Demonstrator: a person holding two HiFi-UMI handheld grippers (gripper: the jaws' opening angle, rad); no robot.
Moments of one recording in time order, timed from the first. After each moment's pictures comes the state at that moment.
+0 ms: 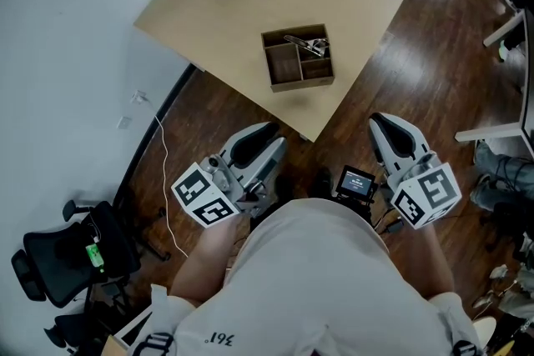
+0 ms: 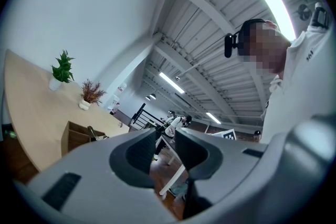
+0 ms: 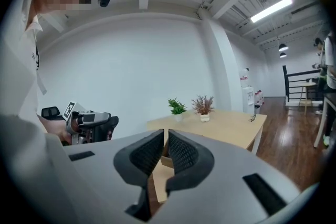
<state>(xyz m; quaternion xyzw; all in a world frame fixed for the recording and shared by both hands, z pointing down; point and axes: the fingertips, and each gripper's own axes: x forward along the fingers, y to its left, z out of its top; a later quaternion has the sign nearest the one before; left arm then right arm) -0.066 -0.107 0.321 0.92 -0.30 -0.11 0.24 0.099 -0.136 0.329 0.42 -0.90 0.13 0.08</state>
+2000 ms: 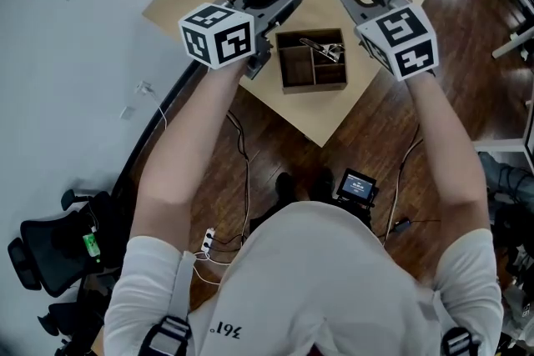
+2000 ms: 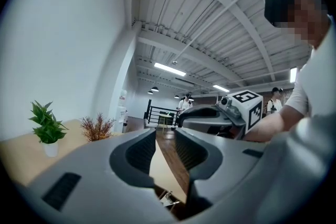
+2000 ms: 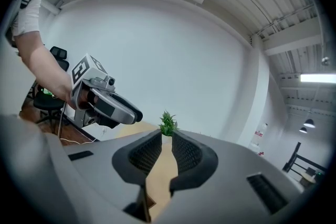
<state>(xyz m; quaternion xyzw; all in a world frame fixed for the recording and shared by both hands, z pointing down) -0.070 -0.366 0.271 0.94 -0.32 0.02 0.10 -0.005 -0.374 0.253 0.37 -0.90 -0.14 0.18</state>
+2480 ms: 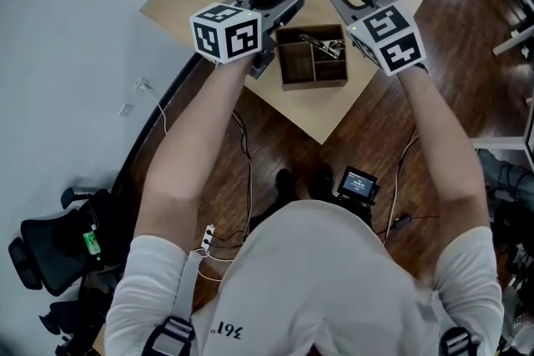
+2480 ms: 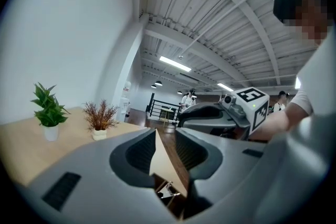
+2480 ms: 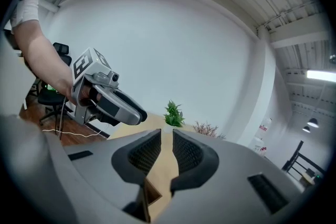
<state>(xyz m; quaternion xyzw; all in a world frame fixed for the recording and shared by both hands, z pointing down) -0.067 -0.379 0.311 0.93 -0.33 0.04 0.14 -0.015 -0.383 0.296 0.35 -0.90 -0.12 0.23</state>
